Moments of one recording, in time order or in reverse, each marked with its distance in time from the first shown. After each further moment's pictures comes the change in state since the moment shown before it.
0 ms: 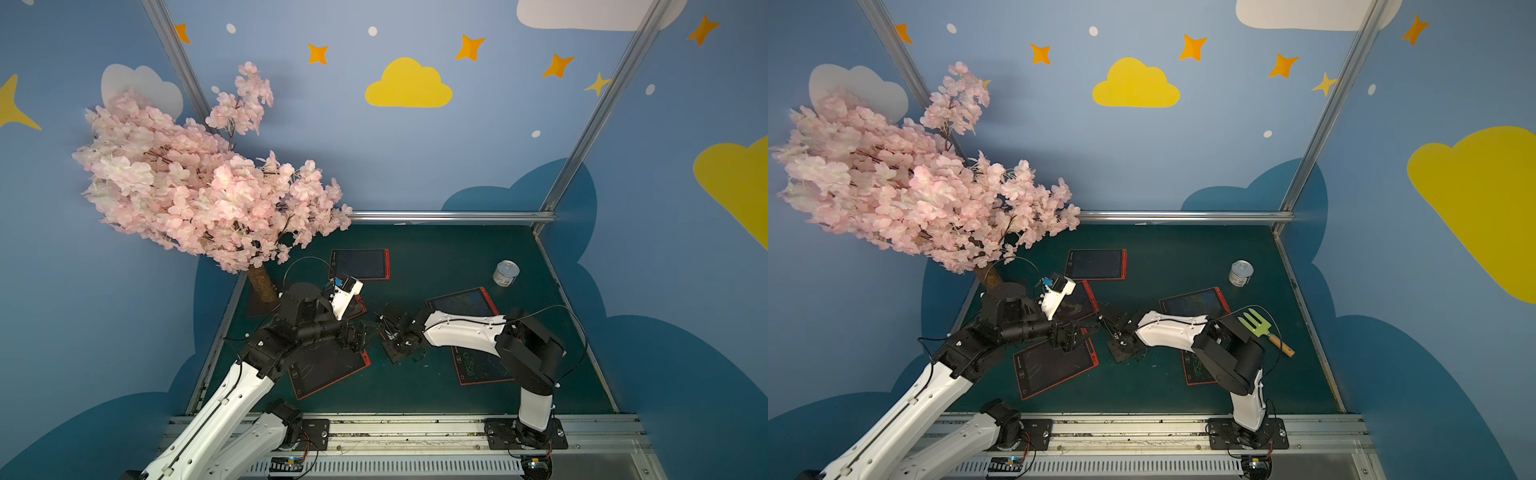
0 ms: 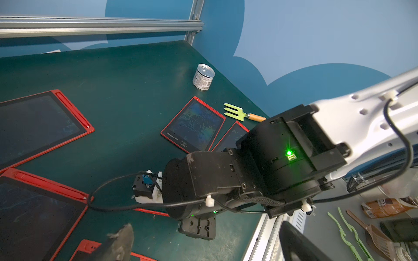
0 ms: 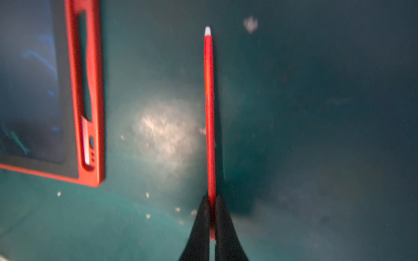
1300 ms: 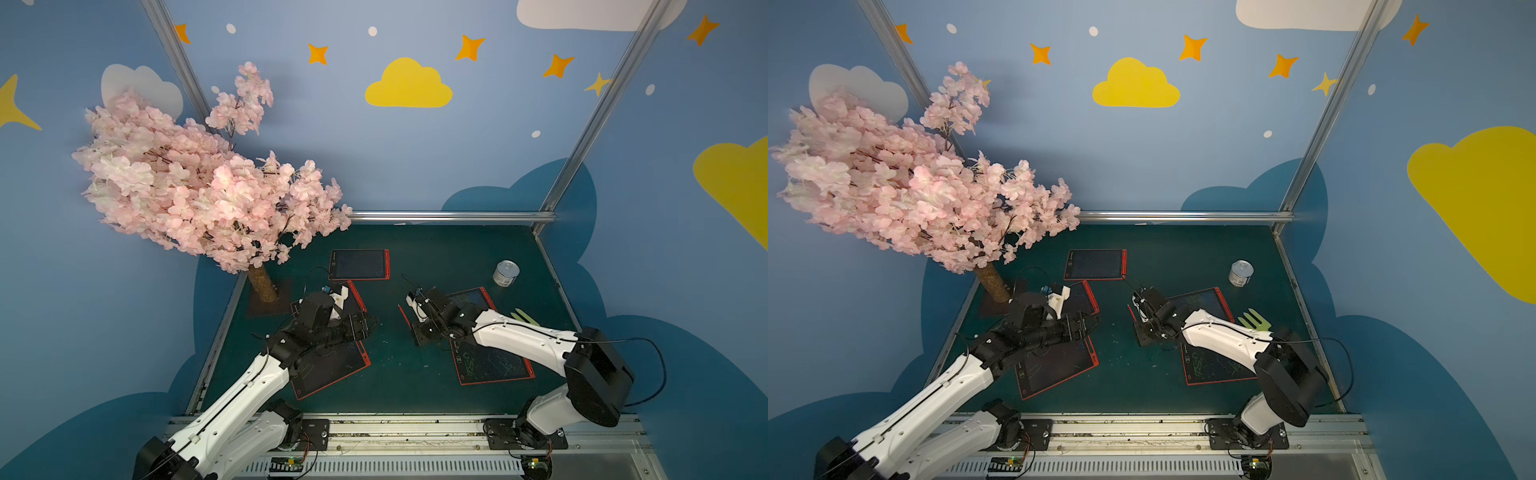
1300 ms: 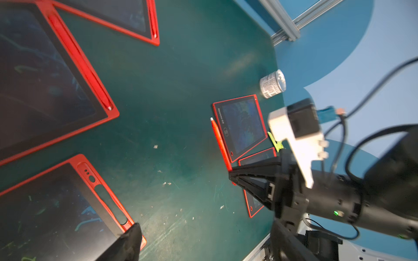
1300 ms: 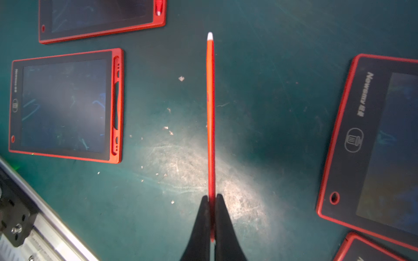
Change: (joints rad) left arm -0.011 0.108 -0.207 0.173 -0.188 -0.567; right arm -0.173 -0.370 -0.232 0.082 -0.086 -0.031
